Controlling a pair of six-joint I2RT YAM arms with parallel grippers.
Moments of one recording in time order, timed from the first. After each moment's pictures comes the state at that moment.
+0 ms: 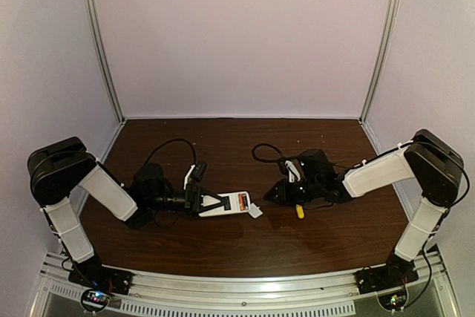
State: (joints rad) left arm -0.75 1.77 0.45 1.20 0.78 -1.09; right arm 0.71 1.73 0.75 0.28 -0.38 0.73
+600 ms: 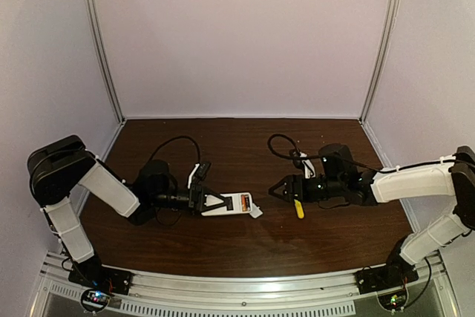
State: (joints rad) left arm -0.75 1.77 0.49 1.08 0.79 -1.01; right arm 0.71 1.43 0.64 0.21 -0.39 0.65
